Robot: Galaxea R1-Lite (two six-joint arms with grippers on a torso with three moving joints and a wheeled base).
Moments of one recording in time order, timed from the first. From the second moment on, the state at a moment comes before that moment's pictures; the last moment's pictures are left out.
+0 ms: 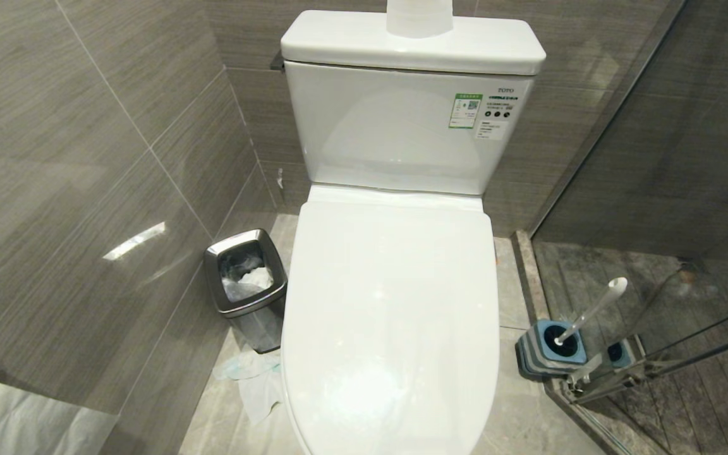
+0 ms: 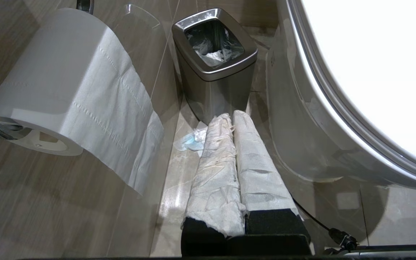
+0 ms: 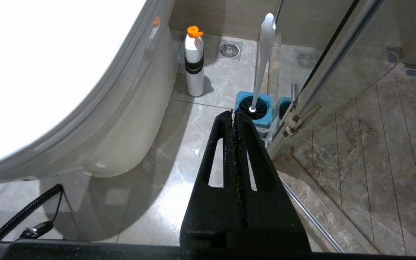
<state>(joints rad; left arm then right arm) 0.00 0.00 0.00 0.00 0.00 0.01 0.00 0.00 0.00 0.01 -0.01 0.02</state>
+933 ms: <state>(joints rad) 0.00 0.00 -0.08 0.00 -0.05 0.07 0.00 0.00 0.00 0.01 -0.01 0.02</state>
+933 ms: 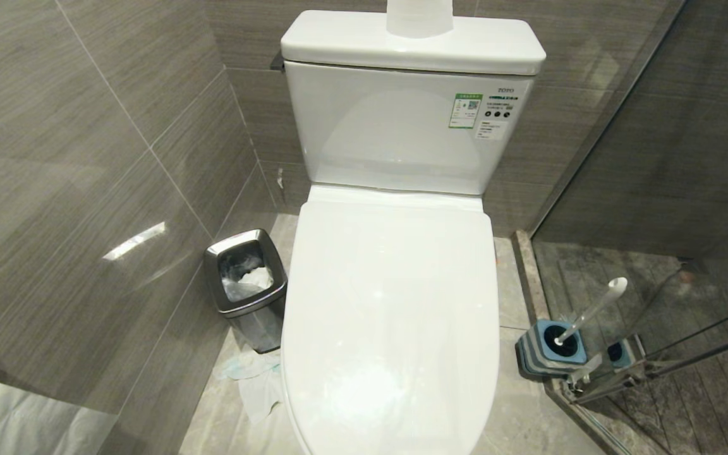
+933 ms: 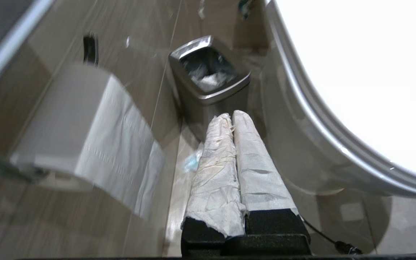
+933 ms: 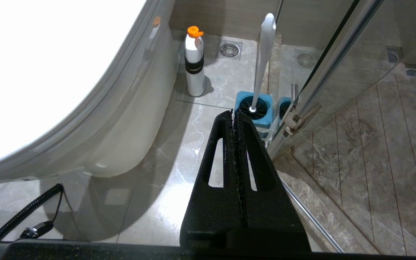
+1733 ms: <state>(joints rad) 0.00 0.20 -0.44 0.08 -0.19 0.12 0.00 0.00 0.00 0.01 -0.01 0.02</state>
